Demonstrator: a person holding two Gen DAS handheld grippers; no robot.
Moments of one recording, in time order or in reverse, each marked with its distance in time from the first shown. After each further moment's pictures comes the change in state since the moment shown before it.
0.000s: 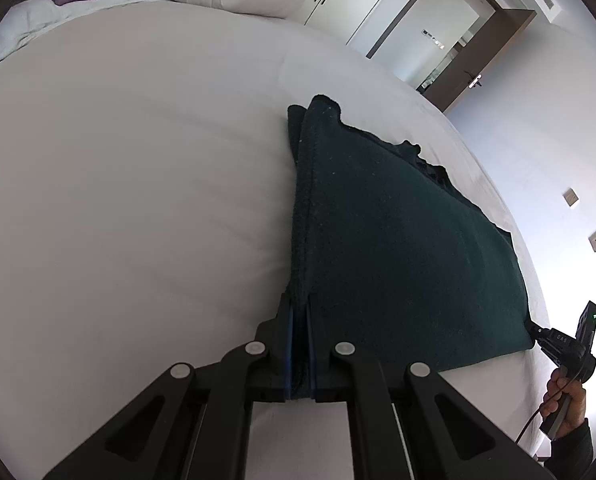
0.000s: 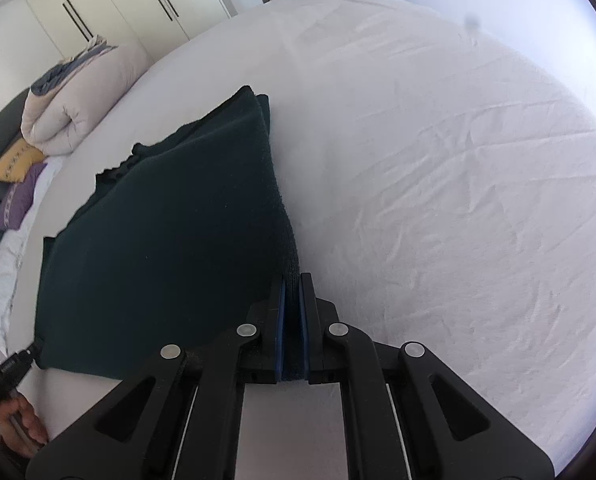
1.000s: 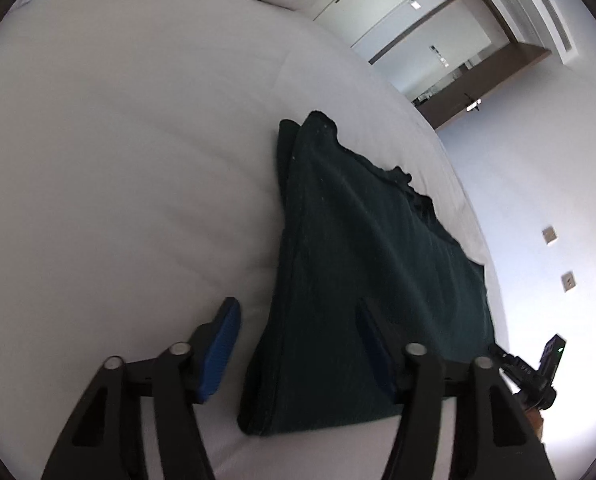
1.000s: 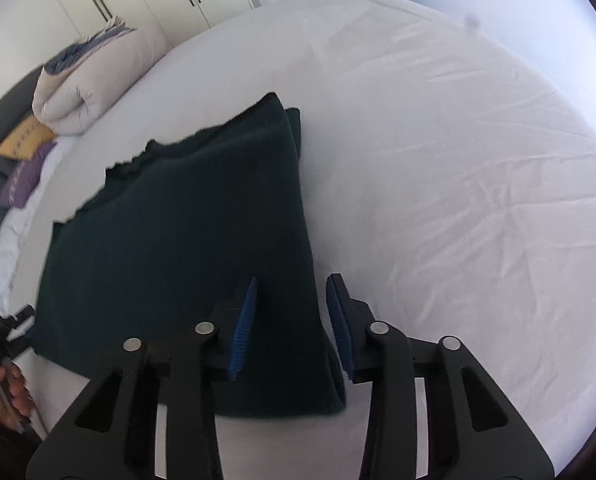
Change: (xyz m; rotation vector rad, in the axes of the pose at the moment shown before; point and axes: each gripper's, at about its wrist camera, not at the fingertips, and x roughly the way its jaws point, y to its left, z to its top) left arm 0.022 -0.008 0.034 -0.110 0.036 -0.101; right arm 0.031 0.035 0.034 -0.107 0.027 0.005
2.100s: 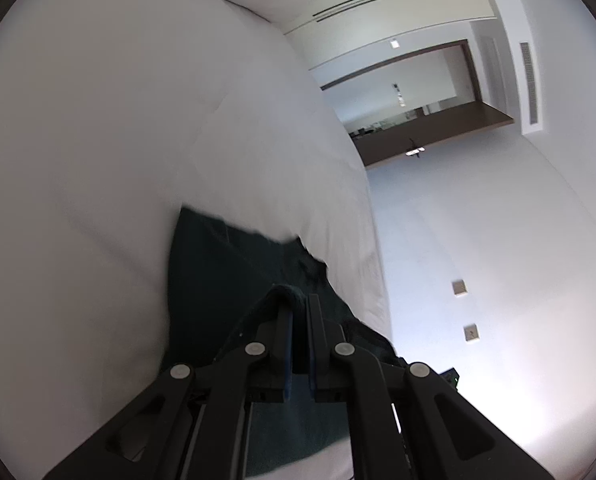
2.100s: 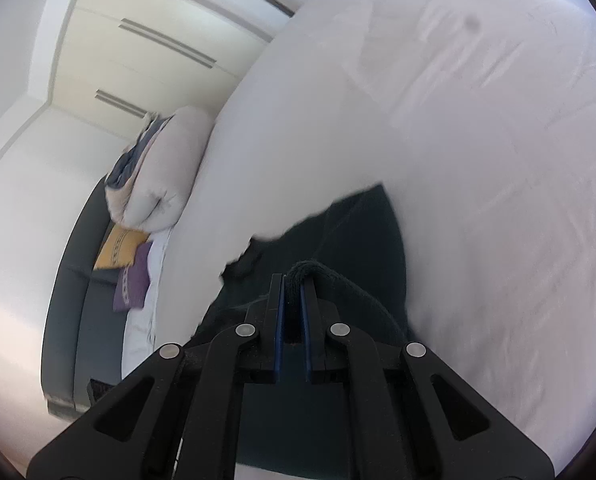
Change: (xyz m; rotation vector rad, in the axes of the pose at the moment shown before) left arm -0.031 -0.013 0.103 -0.209 -0.020 -0.345; right arm -0.026 -0.026 0.077 0.404 -0.047 0.440
